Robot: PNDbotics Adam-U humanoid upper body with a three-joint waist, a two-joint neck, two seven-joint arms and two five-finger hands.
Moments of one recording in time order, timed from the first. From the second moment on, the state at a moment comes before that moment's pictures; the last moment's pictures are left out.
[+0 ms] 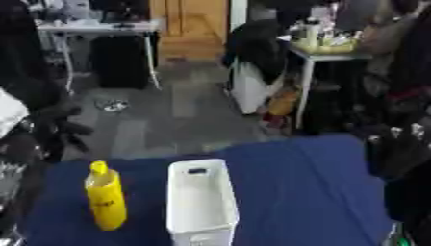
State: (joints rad) left arm -0.42 0.39 -0.13 -1.85 -0.06 -0.33 0.19; right arm -0.38 -0.39 0.06 -1.98 0.00 -0.59 -0.27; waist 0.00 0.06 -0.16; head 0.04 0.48
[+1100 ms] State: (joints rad) left arm -0.50 0.45 -0.12 -1.74 -0.22 -0.22 0.13; right arm -0.38 -0.38 0.05 -1.98 0.02 -0.55 -0.34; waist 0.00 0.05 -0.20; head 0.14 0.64
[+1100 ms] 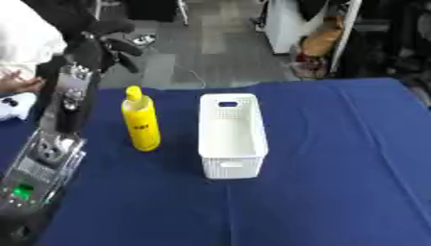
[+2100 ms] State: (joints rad) left arm -0.69 0.56 -0.15 -1.35 -0.73 -0.22 -0.09; right arm -0.37 -0.38 0.05 -1.98 0.01 -0.55 -0.35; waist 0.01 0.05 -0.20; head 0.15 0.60
